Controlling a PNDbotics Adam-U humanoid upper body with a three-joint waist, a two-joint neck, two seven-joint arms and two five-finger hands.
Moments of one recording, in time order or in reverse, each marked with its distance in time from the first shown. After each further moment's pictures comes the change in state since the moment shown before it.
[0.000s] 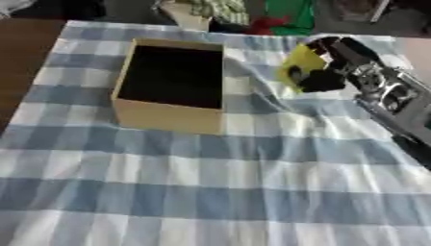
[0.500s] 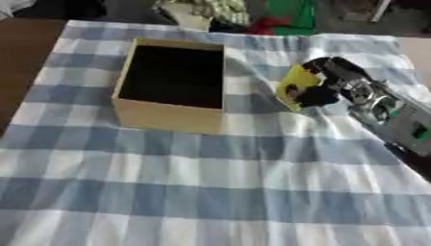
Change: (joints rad) left arm 0.000 0.000 0.000 0.000 0.000 0.000 0.000; right arm 0.056 0.044 0.031 0.134 0.030 -0.034 0.043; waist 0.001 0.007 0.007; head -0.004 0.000
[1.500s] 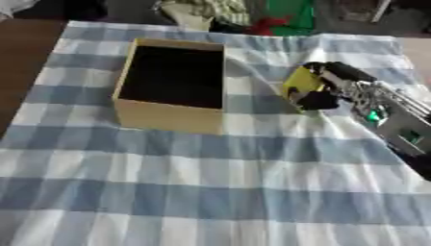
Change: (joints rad) left arm 0.000 0.000 0.000 0.000 -0.006 -0.002 0.001; right arm -0.003 0.000 0.010 0.111 0.540 -0.145 0.423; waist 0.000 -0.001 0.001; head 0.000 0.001
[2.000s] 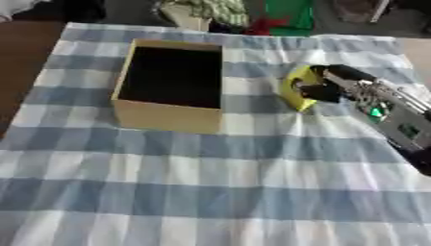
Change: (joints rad) left arm 0.000 0.000 0.000 0.000 -0.004 -0.005 0.000; right arm -0.009 0.001 -0.017 0.053 0.066 -0.060 0.089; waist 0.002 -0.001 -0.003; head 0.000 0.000
